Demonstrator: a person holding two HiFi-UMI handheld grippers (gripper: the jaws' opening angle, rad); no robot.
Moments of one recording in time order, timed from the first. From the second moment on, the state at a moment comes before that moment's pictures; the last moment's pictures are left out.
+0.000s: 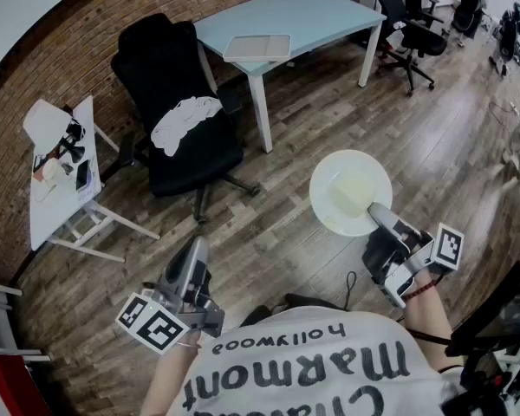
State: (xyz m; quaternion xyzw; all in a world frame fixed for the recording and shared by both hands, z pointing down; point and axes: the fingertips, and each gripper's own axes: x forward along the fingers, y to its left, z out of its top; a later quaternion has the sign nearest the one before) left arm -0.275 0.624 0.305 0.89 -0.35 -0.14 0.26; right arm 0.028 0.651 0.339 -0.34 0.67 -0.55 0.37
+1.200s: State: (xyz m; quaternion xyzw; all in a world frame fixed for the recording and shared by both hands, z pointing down) left arm -0.311 0.587 0.339 0.89 -0.31 -0.14 0.29; right arm -0.013 0.637 0.371 -0.37 0.66 -0.55 0.37
